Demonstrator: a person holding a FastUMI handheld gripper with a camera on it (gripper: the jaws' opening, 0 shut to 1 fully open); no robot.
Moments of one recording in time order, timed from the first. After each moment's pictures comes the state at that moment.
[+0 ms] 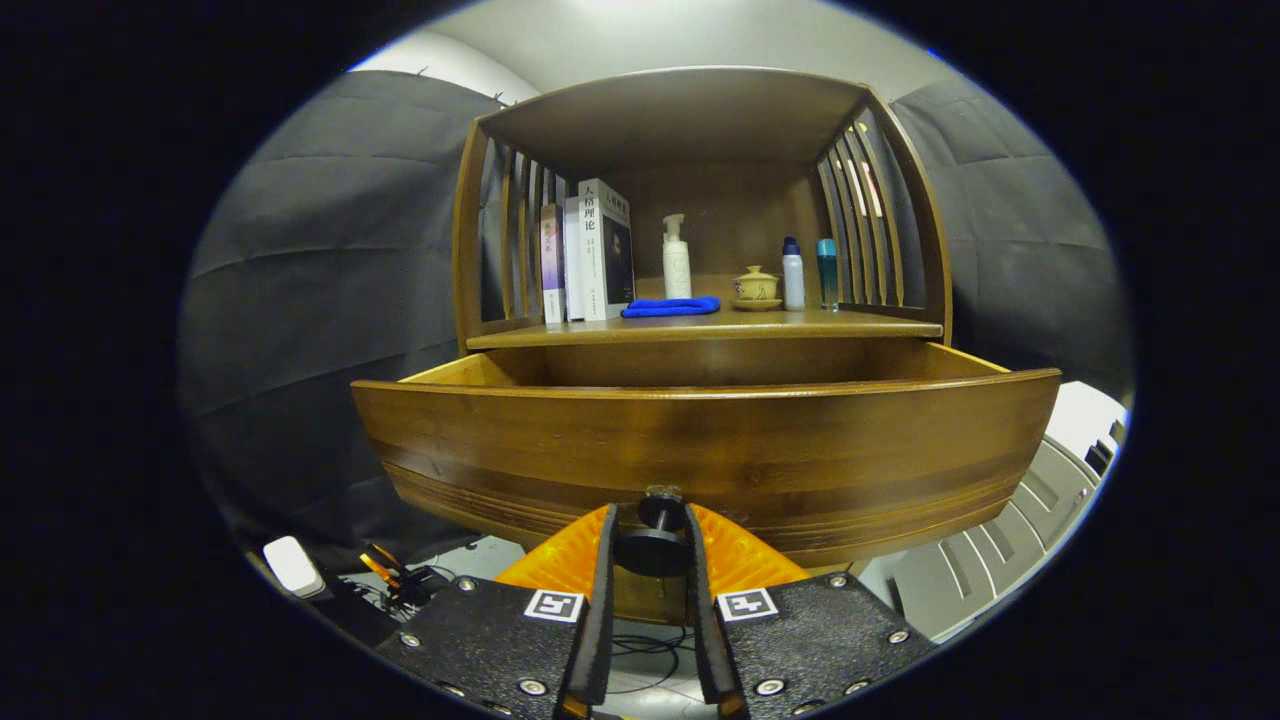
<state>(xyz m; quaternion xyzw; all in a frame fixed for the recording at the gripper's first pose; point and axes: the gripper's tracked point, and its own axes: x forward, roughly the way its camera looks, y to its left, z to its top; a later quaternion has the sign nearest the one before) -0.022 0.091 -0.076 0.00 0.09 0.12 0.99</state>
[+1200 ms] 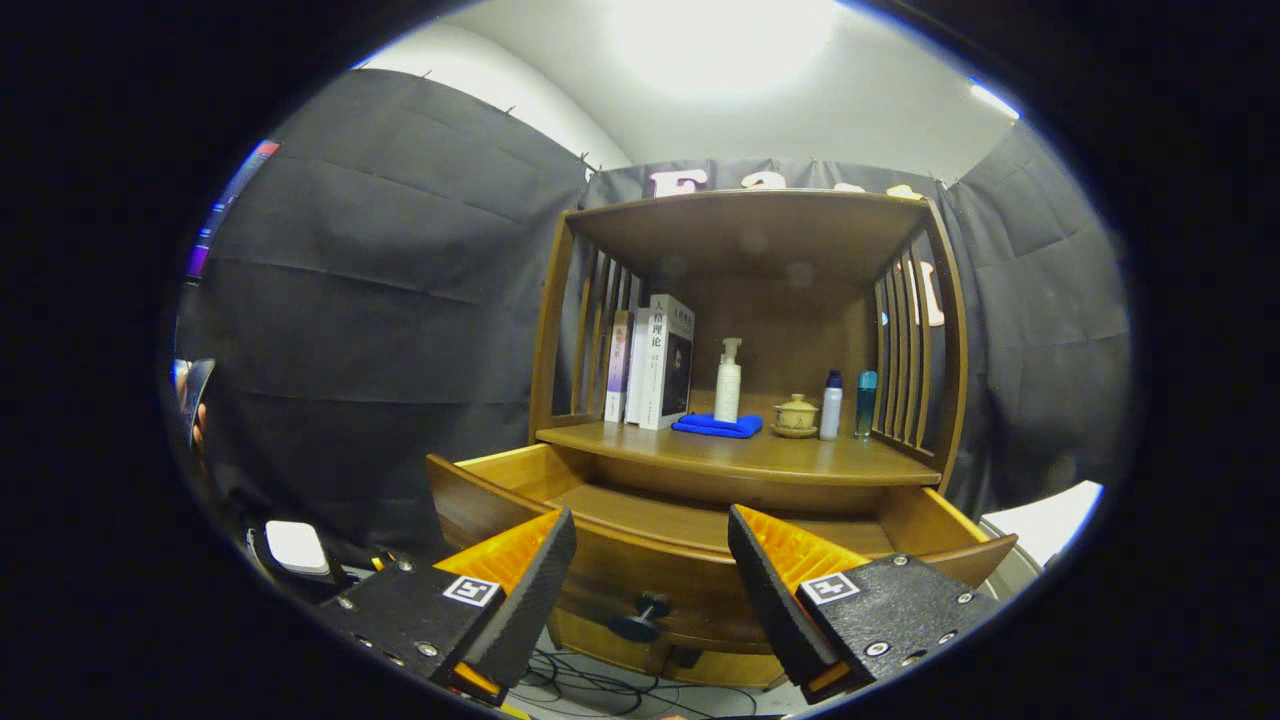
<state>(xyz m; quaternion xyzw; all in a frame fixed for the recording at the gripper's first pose) -0.052 0.085 0.038 -0.06 -0.03 0.21 0.98</state>
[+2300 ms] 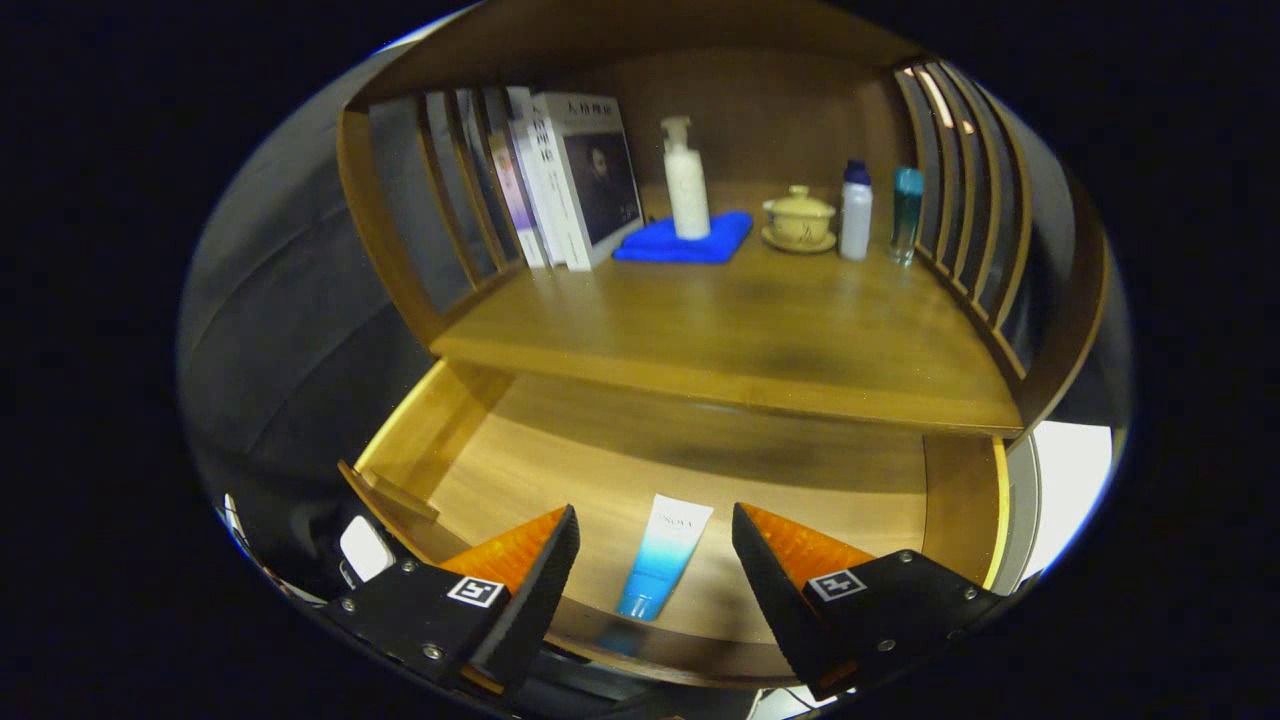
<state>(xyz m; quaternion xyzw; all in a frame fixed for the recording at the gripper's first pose) 0.087 0.060 -0.016 -0.03 0.39 0.19 0.90</state>
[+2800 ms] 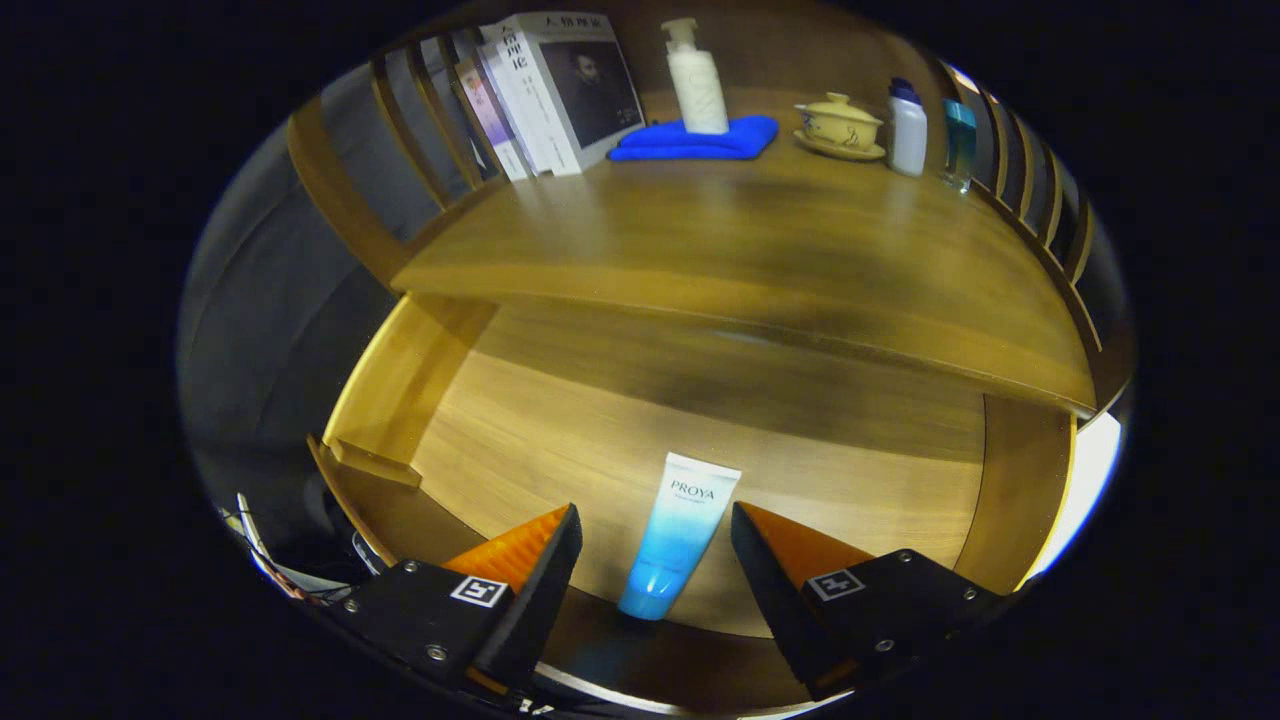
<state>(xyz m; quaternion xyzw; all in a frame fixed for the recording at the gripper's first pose) 0.084 0.074 -0.075 -0.05 0.48 0.20 0.85</state>
